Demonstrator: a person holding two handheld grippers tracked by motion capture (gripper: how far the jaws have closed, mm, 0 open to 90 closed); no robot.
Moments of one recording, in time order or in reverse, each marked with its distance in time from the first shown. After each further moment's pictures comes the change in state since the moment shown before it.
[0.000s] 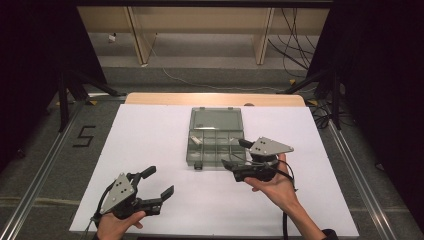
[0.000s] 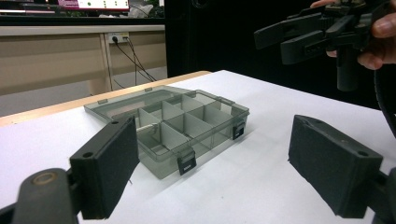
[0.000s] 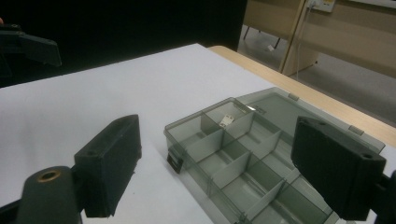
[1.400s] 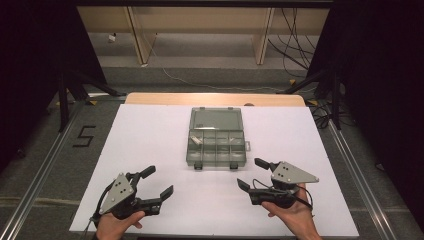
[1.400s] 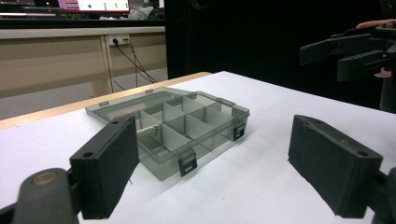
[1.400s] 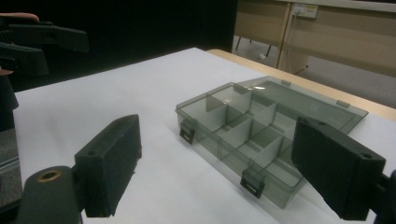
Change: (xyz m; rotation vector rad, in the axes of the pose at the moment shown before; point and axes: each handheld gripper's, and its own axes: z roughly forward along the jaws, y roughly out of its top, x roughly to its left) left arm 0.000 0.001 -0.001 -0.003 0.000 0.013; right arm 0.019 -0.044 -0.050 -0.070 -0.030 0.062
